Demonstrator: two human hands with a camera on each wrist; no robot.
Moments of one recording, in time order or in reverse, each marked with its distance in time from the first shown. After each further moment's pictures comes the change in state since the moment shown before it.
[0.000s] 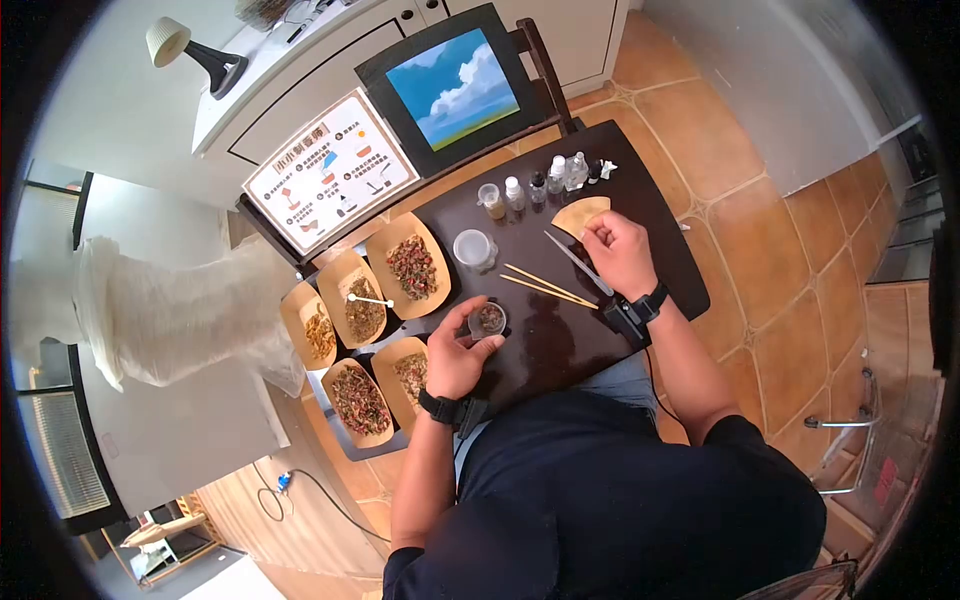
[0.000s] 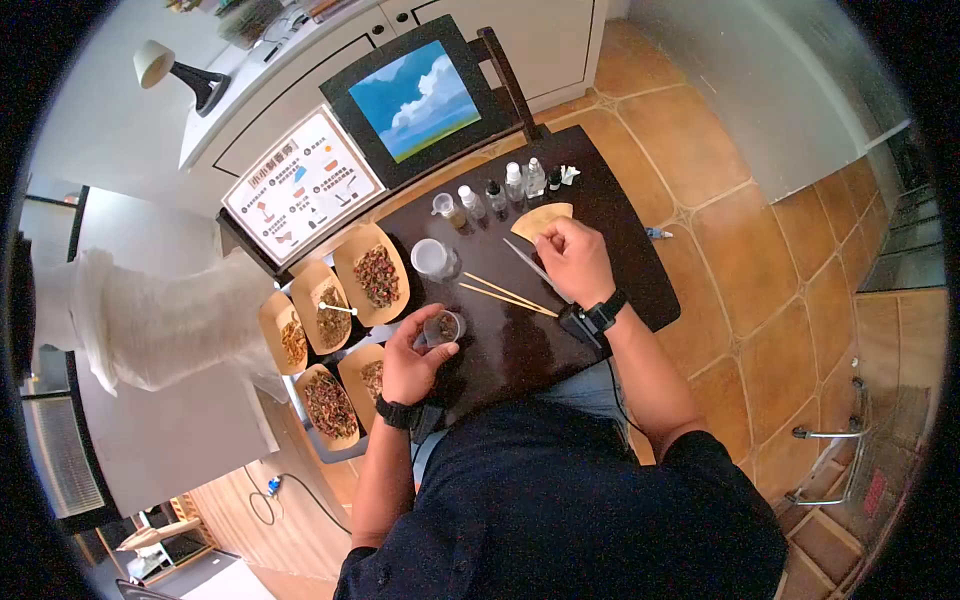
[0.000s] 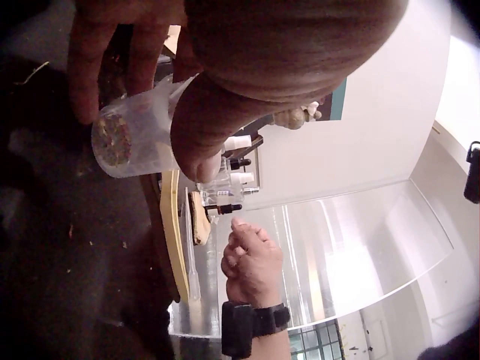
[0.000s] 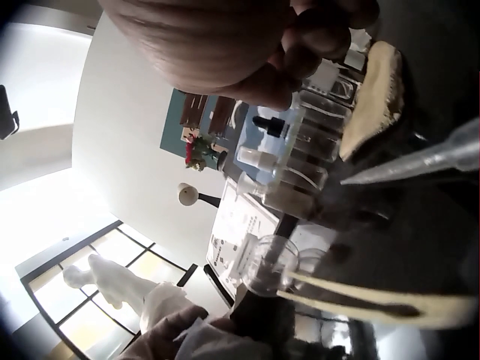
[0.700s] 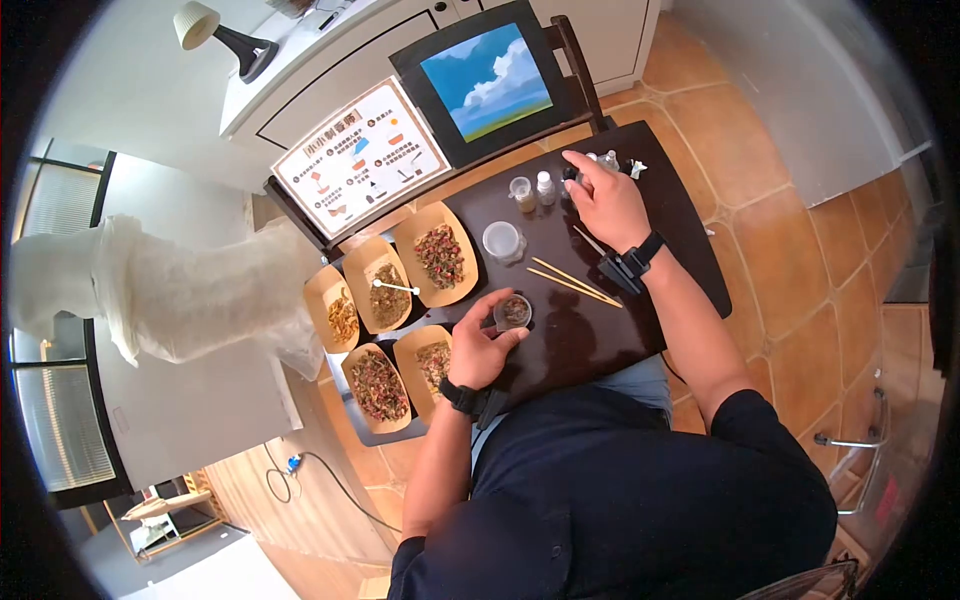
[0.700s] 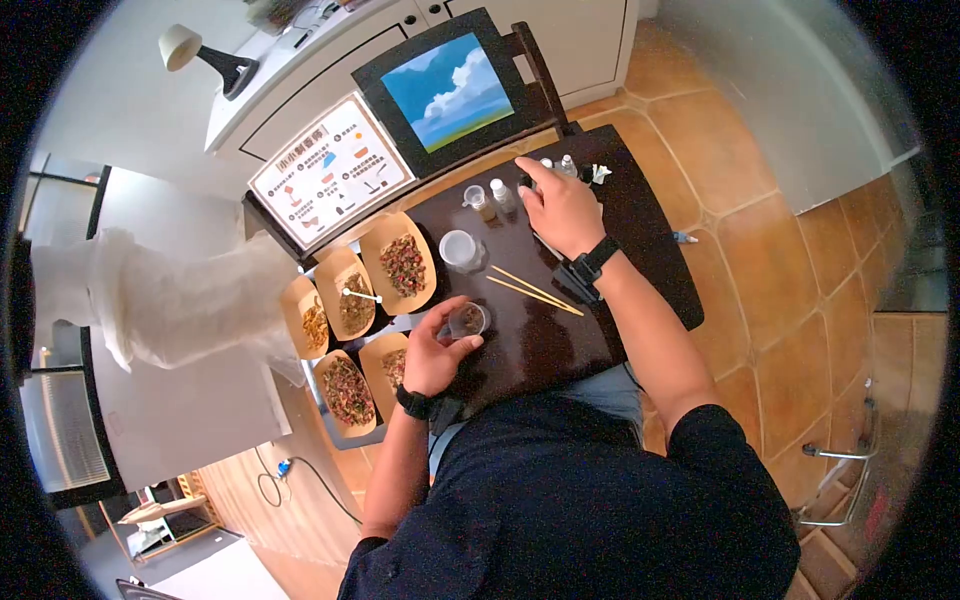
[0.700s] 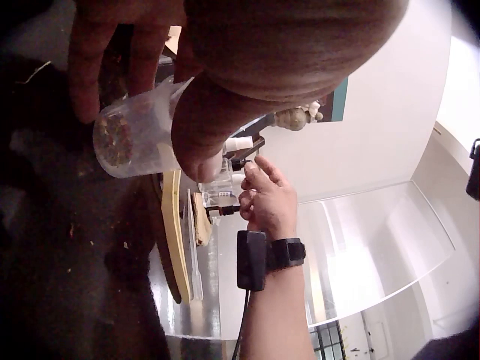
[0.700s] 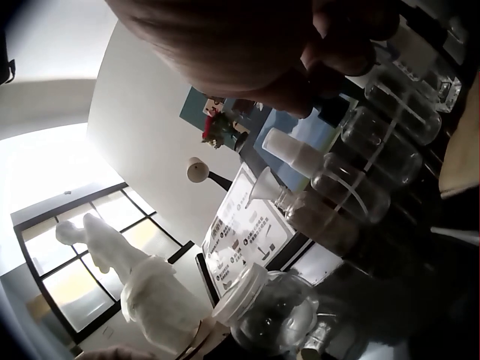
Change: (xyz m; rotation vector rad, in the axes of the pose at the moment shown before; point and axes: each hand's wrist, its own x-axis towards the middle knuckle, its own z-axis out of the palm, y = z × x) left_hand -0.001 0.000 -0.002 0.012 -0.021 -0.031; right_hand 0.068 -0.044 0.034 -0.206 -0.075 -0.221
